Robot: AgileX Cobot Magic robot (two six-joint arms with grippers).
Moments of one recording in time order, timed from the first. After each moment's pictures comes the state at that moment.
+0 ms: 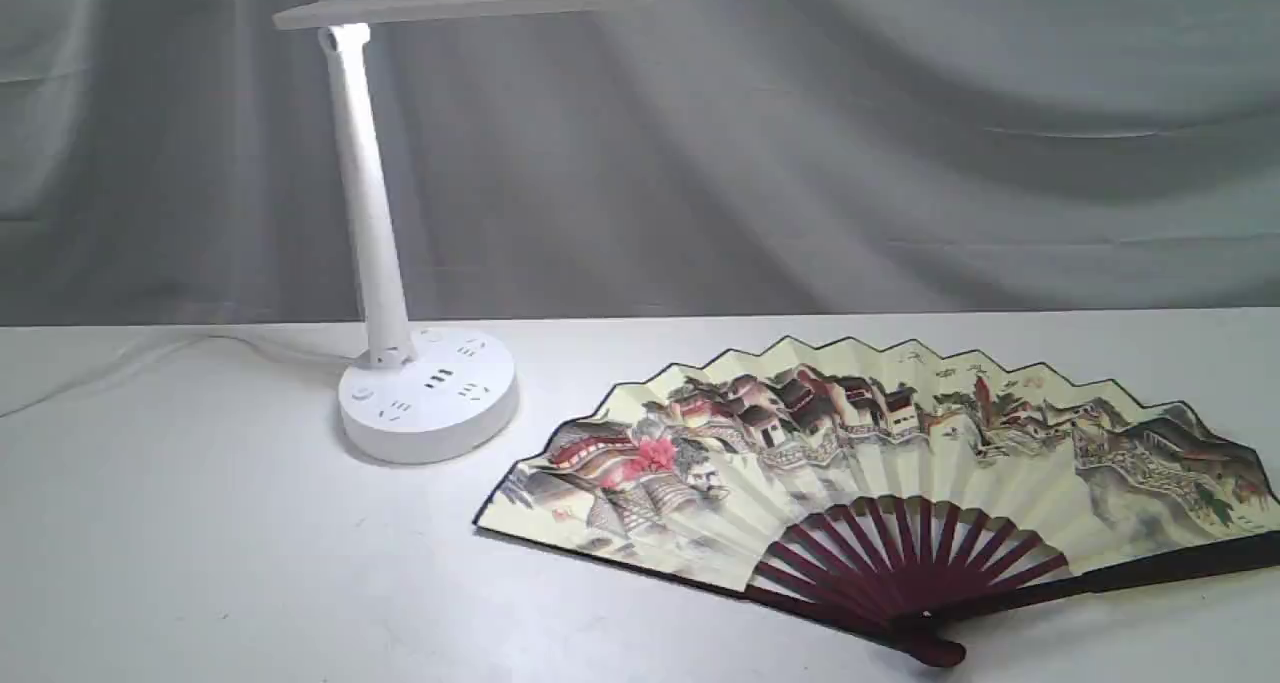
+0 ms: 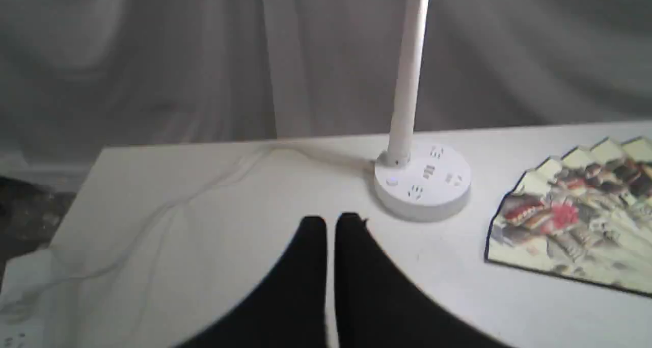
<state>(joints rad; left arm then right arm) 0.00 0.52 -1.07 -0.01 0.97 0.04 -0.11 0.57 -1.06 -0.09 0.99 0.00</state>
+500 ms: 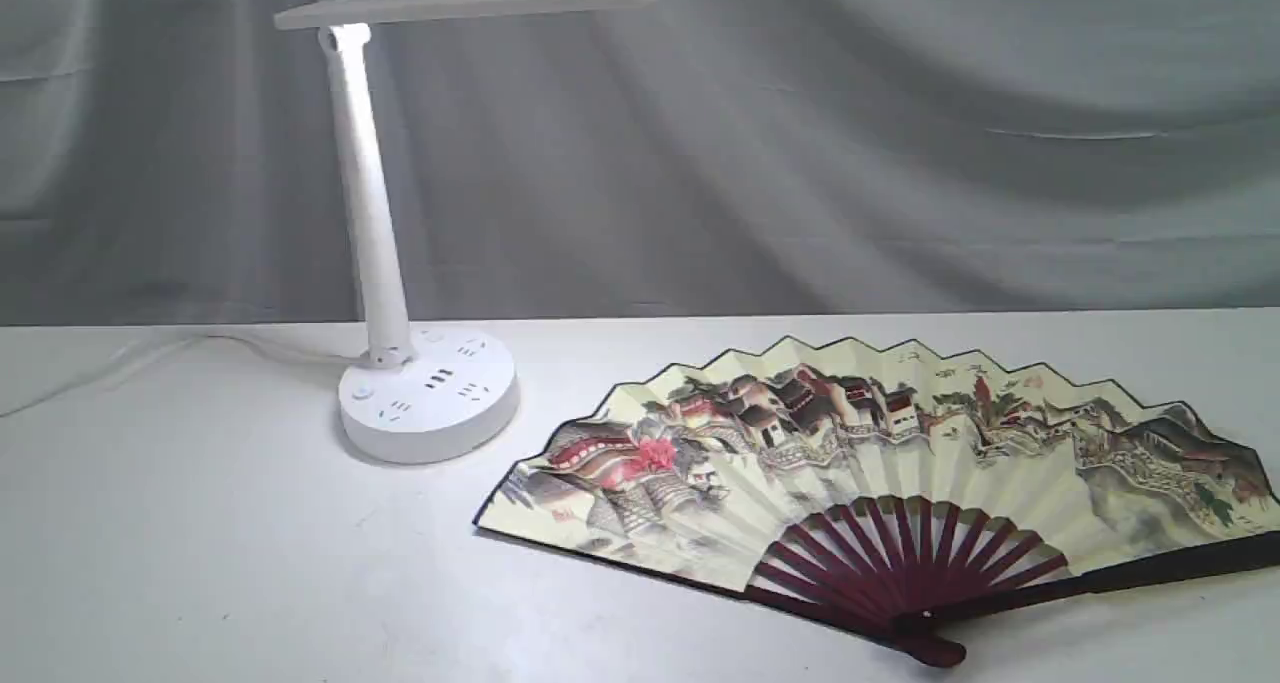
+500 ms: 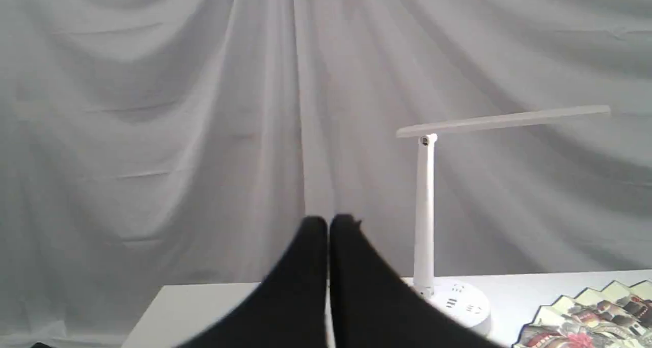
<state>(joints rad) 0.00 0.05 -1.08 0.03 1.06 0.05 -0.11 0.15 -1.06 -0.13 1.20 0.00</state>
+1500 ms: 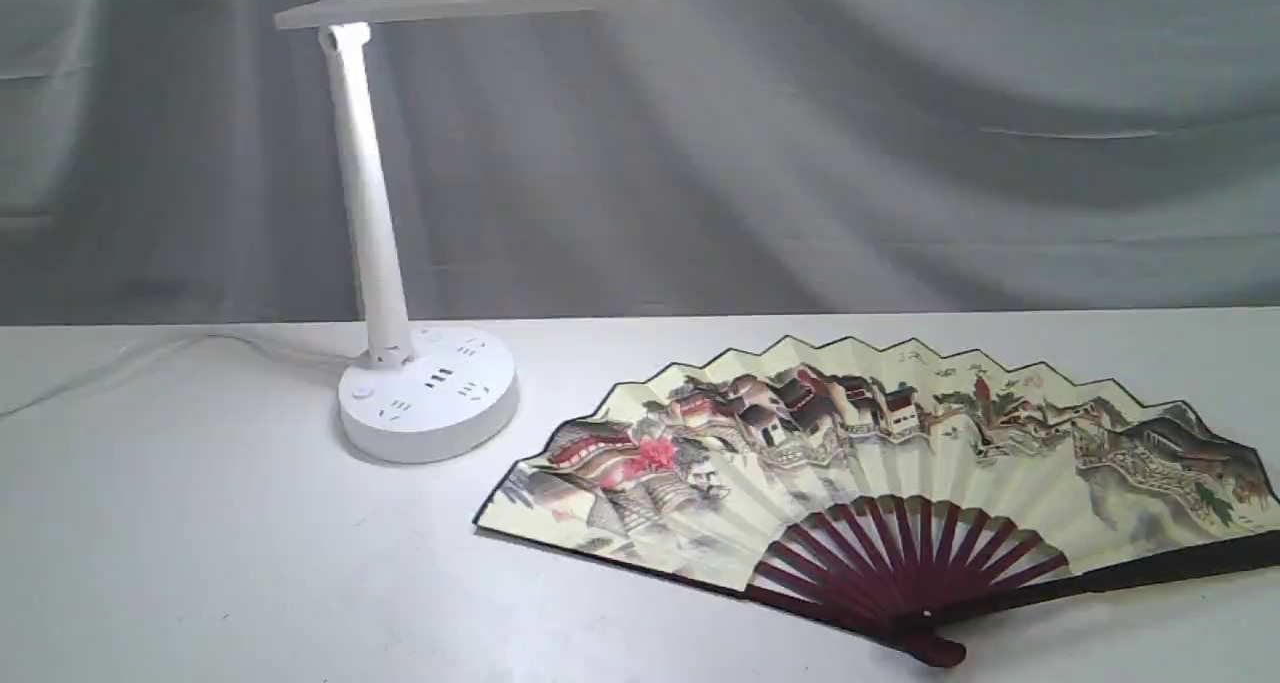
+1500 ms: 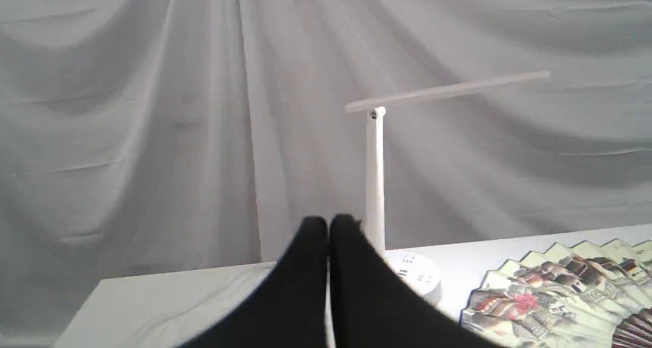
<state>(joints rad) -0.05 0.00 -0.95 -0.04 1.01 0.09 -0.11 0.00 -0.95 -0.16 1.16 -0.01</state>
